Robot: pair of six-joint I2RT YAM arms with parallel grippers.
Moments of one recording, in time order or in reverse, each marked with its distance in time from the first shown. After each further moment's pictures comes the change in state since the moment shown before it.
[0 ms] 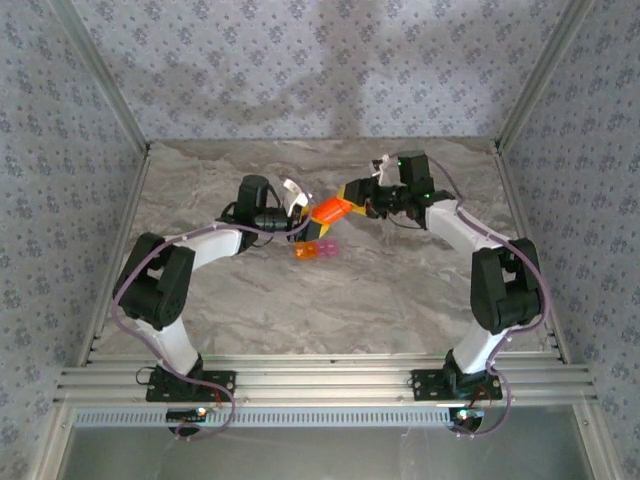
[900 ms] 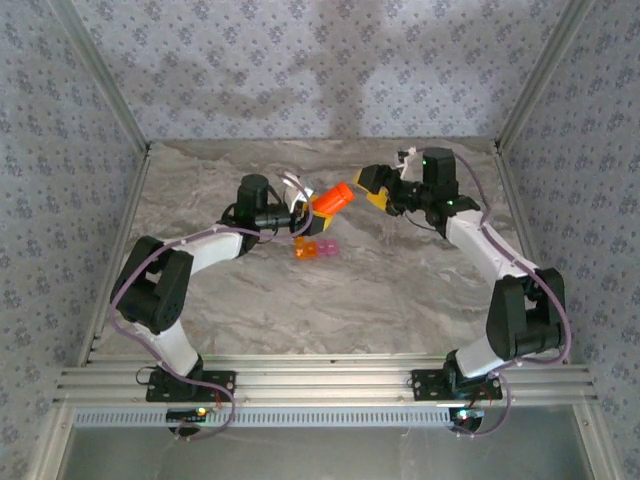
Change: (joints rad) left arm -0.013 -0.021 -0.013 0.153 -0.057 -0.035; right arm -0.084 -0.196 -0.063 0.025 0.039 0.035
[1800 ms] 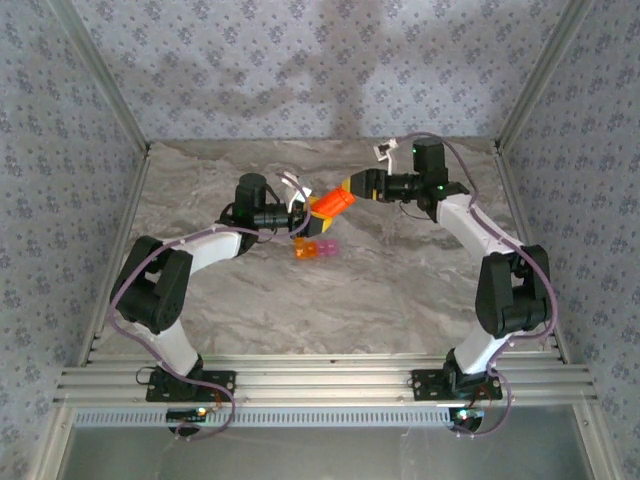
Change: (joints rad) left arm 0.008 0.000 0.000 0.015 0.098 -0.046; right arm 0.013 0.167 0.142 -0.054 -0.203 -0.393
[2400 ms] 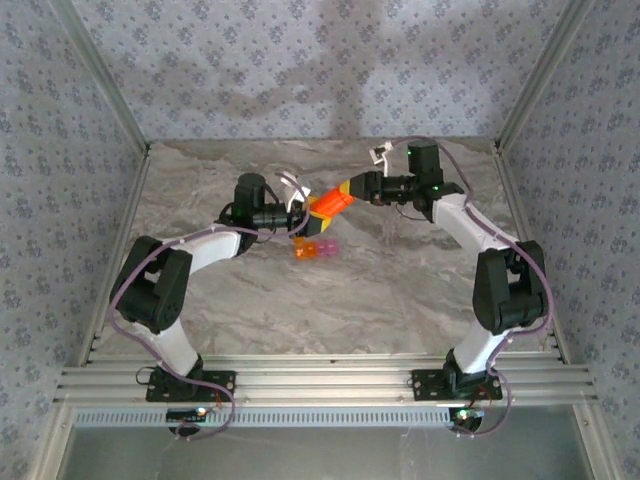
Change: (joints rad) left arm 0.007 0.000 0.000 -0.007 -0.004 -0.001; right arm 0.023 0.024 0.001 0.012 -0.008 0.092
